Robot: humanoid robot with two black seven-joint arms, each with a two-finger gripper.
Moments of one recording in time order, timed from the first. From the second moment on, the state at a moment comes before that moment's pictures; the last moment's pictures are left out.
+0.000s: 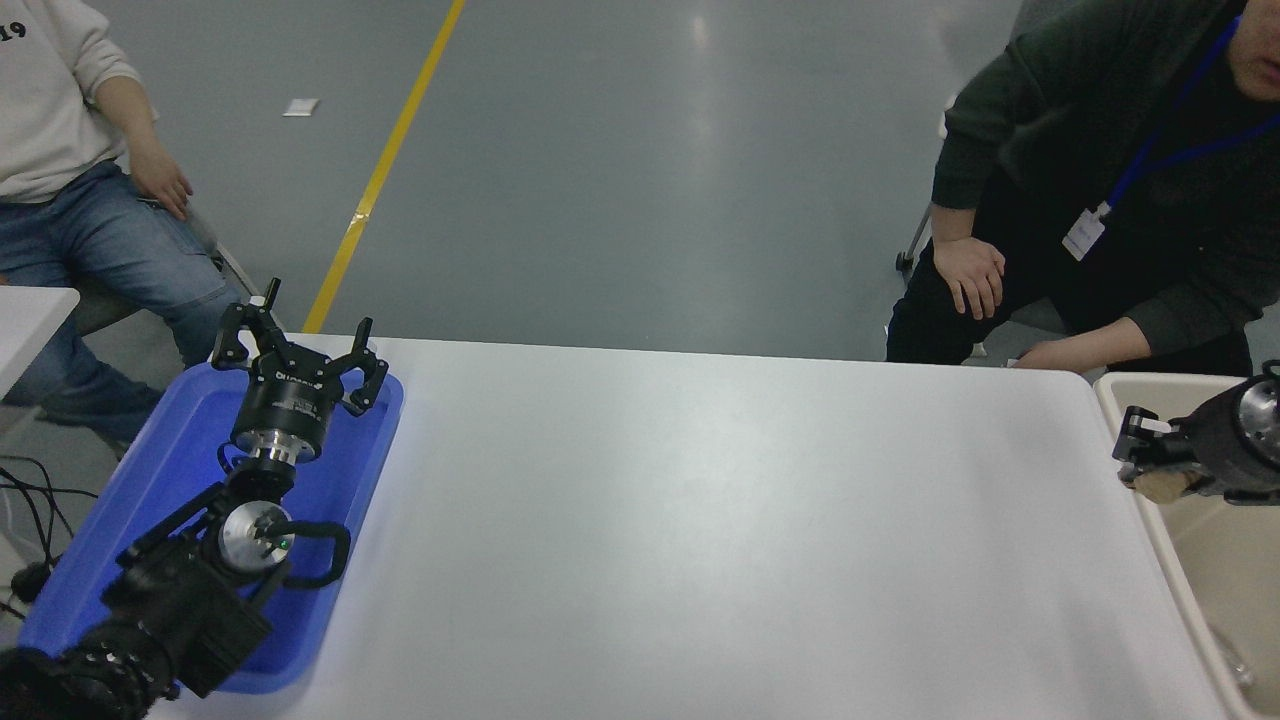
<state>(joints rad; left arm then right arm) -0.62 0.18 -0.87 -0.41 -0.09 -0.58 -0.50 1.96 -0.80 -1.18 1.31 -0.29 0.47 -0.24</state>
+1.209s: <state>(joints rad) -0.62 0.18 -0.87 -0.41 -0.09 -0.58 -0.50 1.74 -0.77 -1.13 0.87 -0.22 0.24 -0.25</state>
